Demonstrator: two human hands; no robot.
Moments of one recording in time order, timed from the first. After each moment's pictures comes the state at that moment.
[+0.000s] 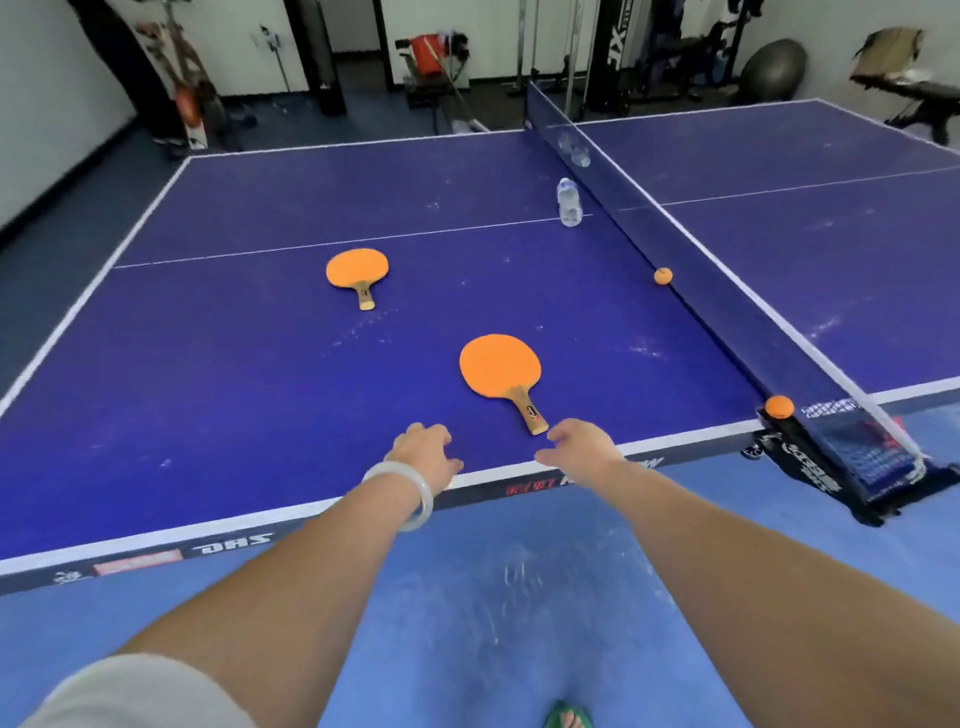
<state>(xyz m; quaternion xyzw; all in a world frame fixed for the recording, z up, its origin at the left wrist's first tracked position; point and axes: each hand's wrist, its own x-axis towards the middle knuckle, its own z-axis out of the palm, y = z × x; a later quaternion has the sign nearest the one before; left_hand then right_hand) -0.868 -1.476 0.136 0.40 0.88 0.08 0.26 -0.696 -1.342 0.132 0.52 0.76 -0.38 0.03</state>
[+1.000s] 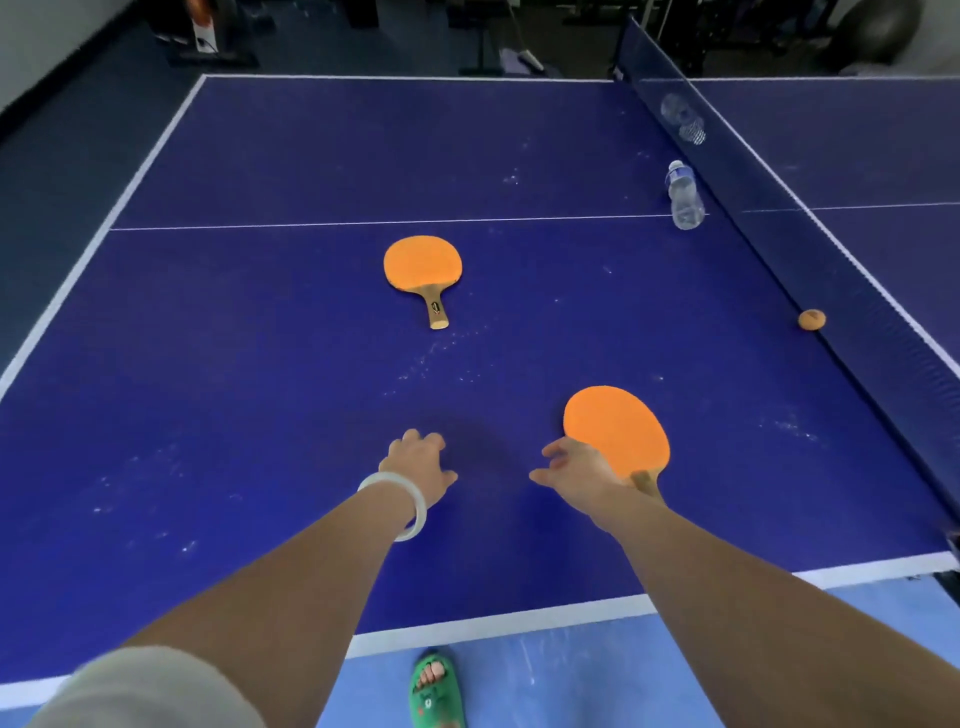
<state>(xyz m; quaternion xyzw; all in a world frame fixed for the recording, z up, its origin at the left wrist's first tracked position) -1.111 -1.422 0.069 0.38 0.87 0.04 0.30 -0.938 -1.292 0.088 0.52 0.73 -0.43 0.09</state>
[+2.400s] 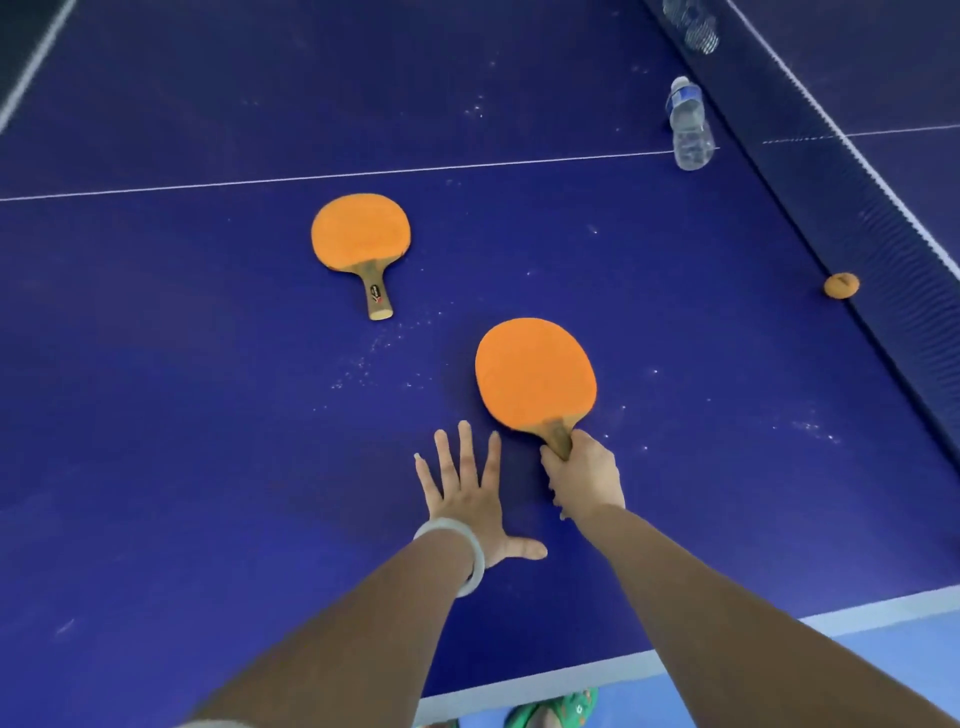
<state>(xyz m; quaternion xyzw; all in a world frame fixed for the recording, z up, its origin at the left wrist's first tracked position) -1.031 -1.320 0.001 0.46 0.82 -0.13 0.31 -0.935 -1.216 0.022 0.60 0.69 -0.42 0.00</state>
